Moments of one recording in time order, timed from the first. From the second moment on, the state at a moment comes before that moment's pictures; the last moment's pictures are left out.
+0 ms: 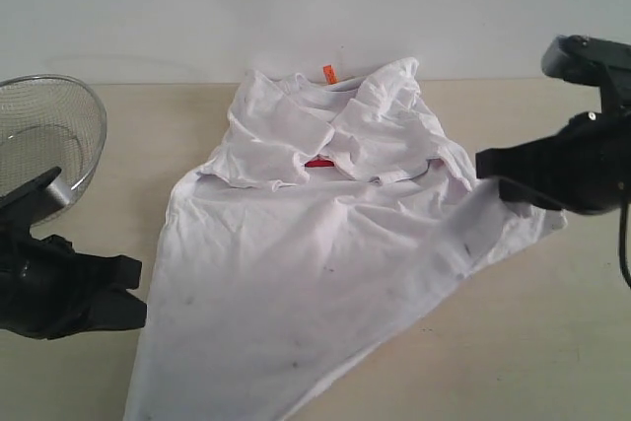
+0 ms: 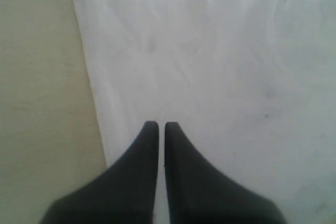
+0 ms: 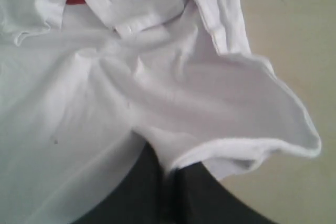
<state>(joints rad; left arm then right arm) -0.12 1.54 -0.50 -1.21 0.53 0.94 0.08 1.37 -0.70 0.59 0.31 -0.37</state>
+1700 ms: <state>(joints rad) -0.12 1.54 -0.50 -1.22 0.59 0.99 0.01 2.53 -2.17 0.59 0.35 -0.26</state>
